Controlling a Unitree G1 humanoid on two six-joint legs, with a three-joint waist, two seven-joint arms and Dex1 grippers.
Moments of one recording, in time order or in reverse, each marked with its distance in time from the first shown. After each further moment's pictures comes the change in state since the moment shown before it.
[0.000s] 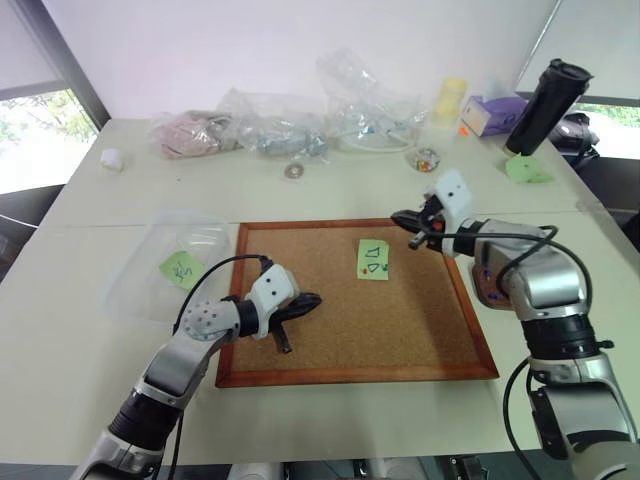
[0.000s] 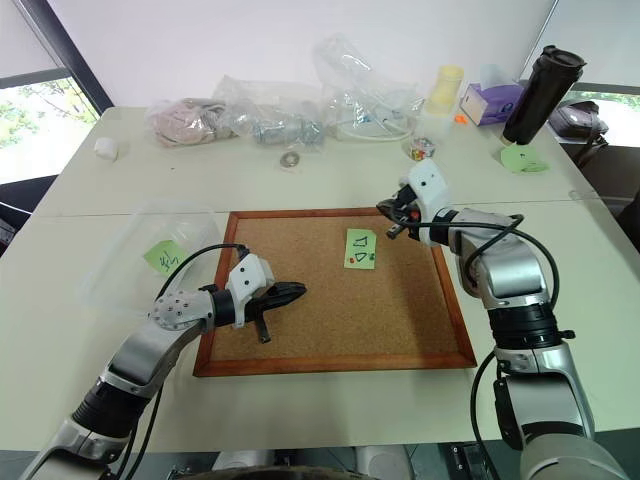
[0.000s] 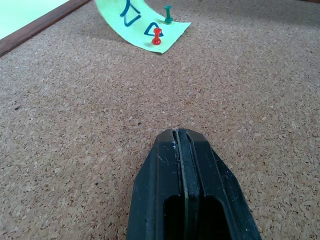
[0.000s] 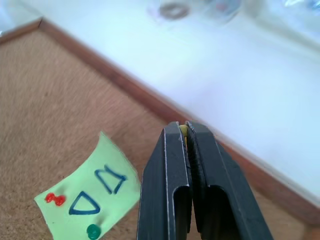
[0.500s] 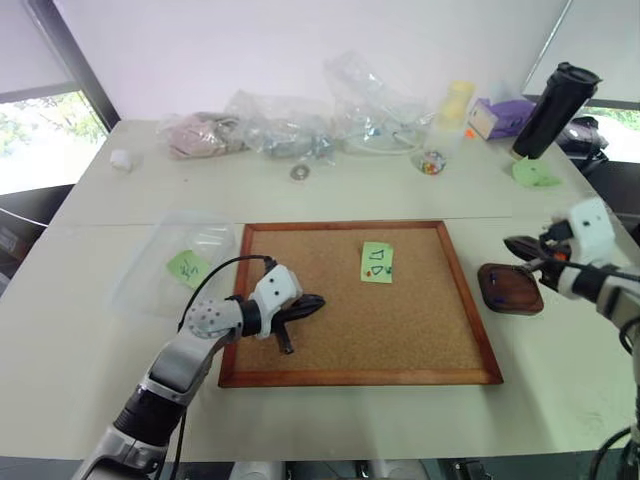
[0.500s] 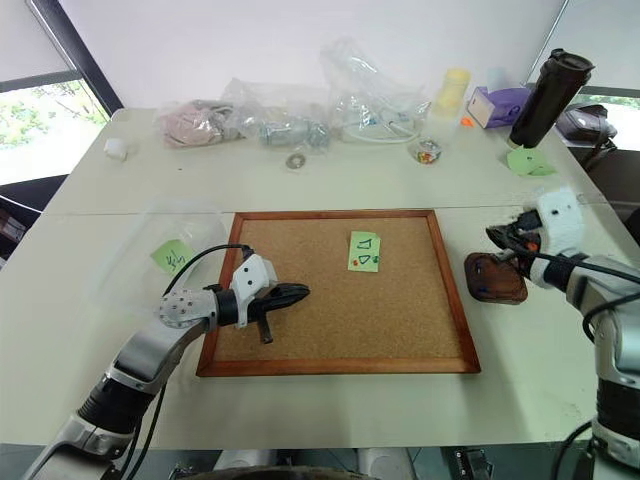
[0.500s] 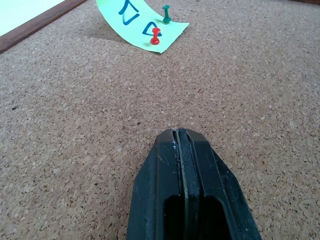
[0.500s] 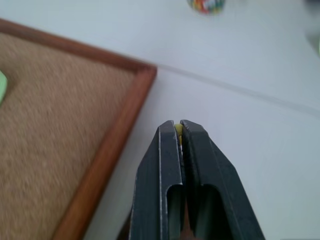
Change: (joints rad) left arm -0.021 -0.015 -0.011 0.046 0.001 -0.019 -0.036; right arm 0.444 -0.198 -0.431 -0.222 0.083 0.167 -0.056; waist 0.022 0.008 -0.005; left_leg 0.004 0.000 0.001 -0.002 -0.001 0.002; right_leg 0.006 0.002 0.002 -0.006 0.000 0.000
